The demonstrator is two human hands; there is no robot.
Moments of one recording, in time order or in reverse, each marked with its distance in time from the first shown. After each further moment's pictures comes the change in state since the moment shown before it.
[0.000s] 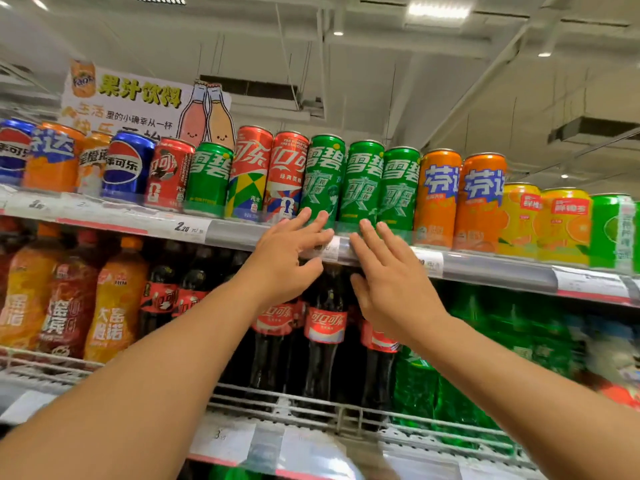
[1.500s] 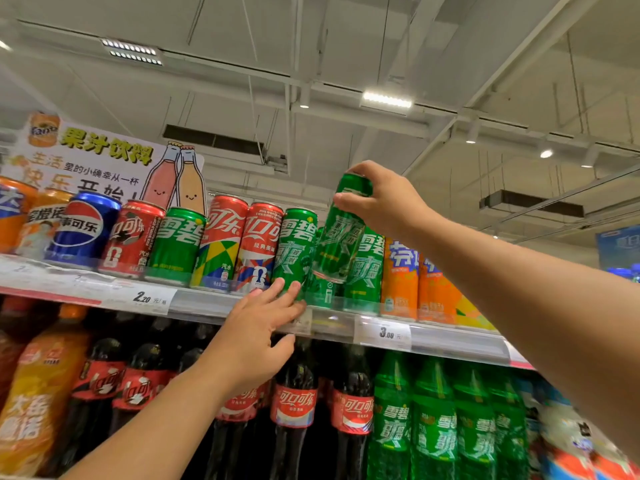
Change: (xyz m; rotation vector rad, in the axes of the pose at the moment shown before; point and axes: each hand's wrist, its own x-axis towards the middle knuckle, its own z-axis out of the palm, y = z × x) left_hand 0.000 -0.009 0.005 0.012 -0.004 0.045; right_hand 0.148 0.052 -0.122 0.465 0.178 0.191
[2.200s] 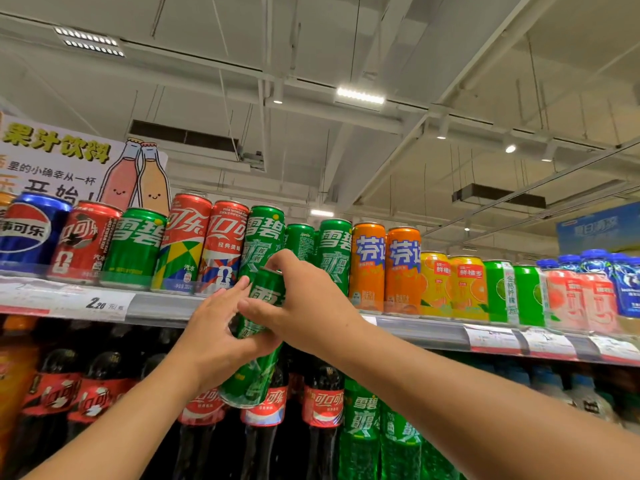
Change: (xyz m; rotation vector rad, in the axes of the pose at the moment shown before) left_hand -0.002 0.021 -0.011 -0.414 0.039 -0.289; right_hand -0.115 -0.039 0.061 -0.034 -0.192 0.004
